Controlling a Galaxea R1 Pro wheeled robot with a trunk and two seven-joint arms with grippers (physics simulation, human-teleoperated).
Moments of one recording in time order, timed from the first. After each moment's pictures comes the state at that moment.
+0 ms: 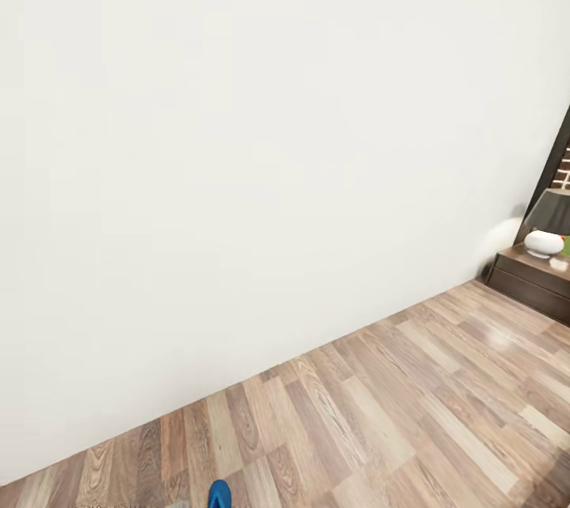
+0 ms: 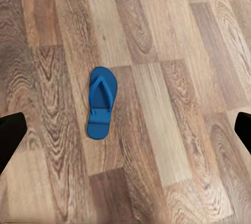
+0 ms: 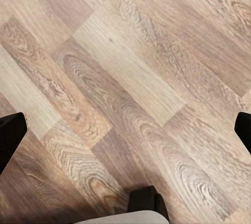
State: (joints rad) left arm -0.14 0.01 0.01 -0.49 0.30 -0.16 -0.08; right arm 0.00 -0.25 0.04 -0.50 -0.53 -0.03 0.23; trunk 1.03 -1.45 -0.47
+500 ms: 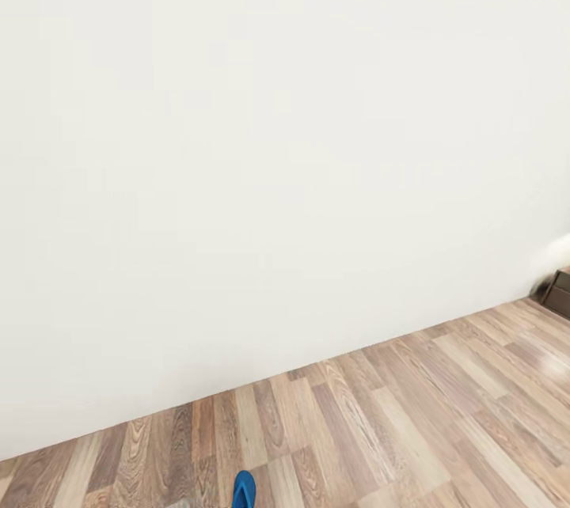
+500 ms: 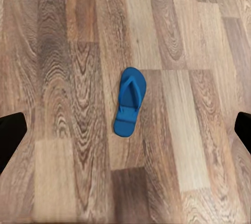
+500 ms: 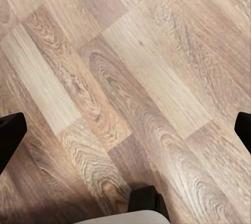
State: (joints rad) left arm -0.14 0.01 0.01 -0.49 0.30 -0.16 -0.08; right arm 0.00 -0.25 0.04 -0.50 -0.53 -0.03 0.23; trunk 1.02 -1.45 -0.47
